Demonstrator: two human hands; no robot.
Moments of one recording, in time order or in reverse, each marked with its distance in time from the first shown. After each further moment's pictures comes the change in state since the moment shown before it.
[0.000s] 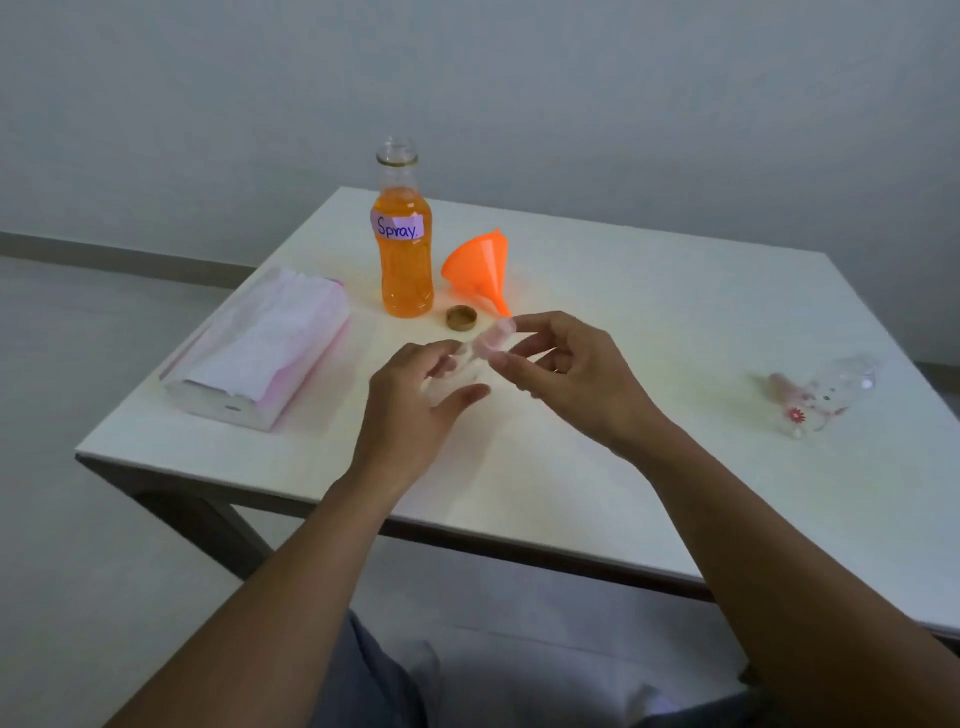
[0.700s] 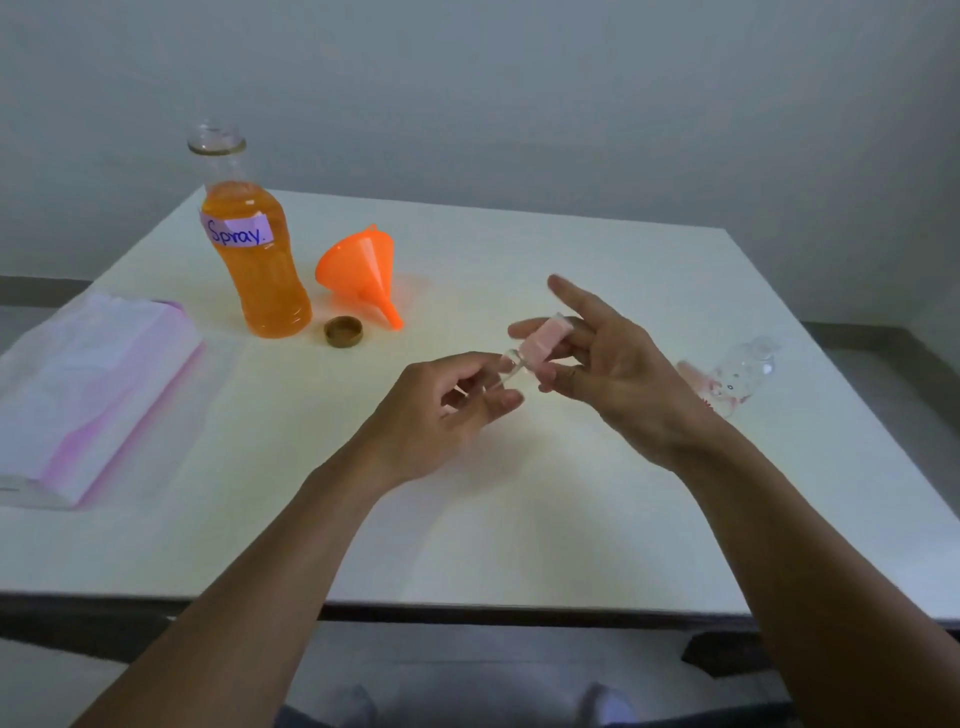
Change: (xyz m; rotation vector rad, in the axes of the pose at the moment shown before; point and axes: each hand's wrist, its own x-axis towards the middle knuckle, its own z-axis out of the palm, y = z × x) left_hand 0.033 0.046 0.090 -0.291 -0.547 0.139; right_hand -0.012 0.055 -0.104 0.226 0.004 0.028
